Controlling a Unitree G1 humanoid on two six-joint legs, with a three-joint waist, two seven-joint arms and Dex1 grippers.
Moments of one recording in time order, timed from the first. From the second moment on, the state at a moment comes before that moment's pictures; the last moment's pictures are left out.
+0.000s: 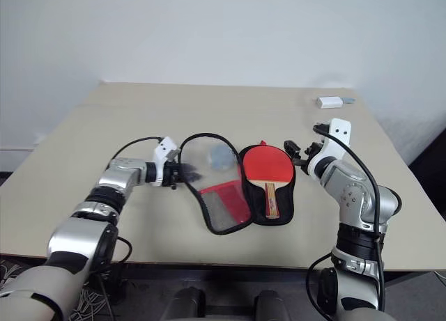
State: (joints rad) left arm -0.90 0.31 -0.07 1.00 -0.10 0.22 -1.18; right arm -0.54 -0.26 -0.39 -0.12 0.44 0.99 0.15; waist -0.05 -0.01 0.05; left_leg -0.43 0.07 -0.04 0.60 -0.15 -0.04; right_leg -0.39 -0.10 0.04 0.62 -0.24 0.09
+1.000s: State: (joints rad) left arm -0.82 0.10 0.07 0.57 -0.42 1.26 -0.71; right arm -0.51 -0.23 -0.47 -0.12 0.52 0.88 0.01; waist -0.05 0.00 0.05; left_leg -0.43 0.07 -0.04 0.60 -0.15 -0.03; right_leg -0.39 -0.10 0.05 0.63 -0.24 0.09
